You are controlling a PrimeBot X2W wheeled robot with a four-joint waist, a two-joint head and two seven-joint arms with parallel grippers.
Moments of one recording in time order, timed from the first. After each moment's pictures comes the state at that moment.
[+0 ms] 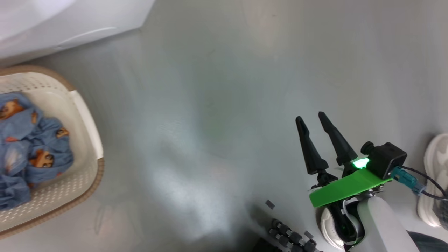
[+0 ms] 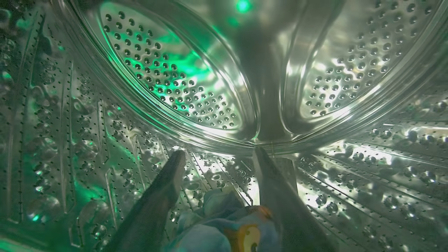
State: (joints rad) left arm -1.58 0.41 -0.02 0.89 -0.02 0.22 0.01; right arm -0.31 -0.06 0.18 0.21 0.45 0.13 -0.25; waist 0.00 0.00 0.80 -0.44
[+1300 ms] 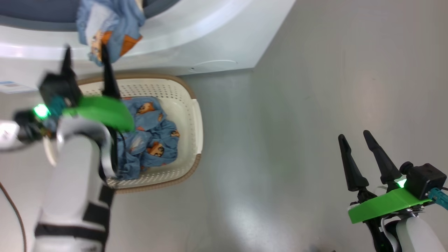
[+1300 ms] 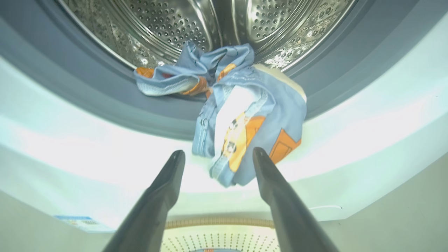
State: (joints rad) left arm -0.75 0.07 -0.15 0.51 -0.20 0.20 -0.20; right arm -0.18 -0.17 0.05 0.16 0.37 0.13 -0.25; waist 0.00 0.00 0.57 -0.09
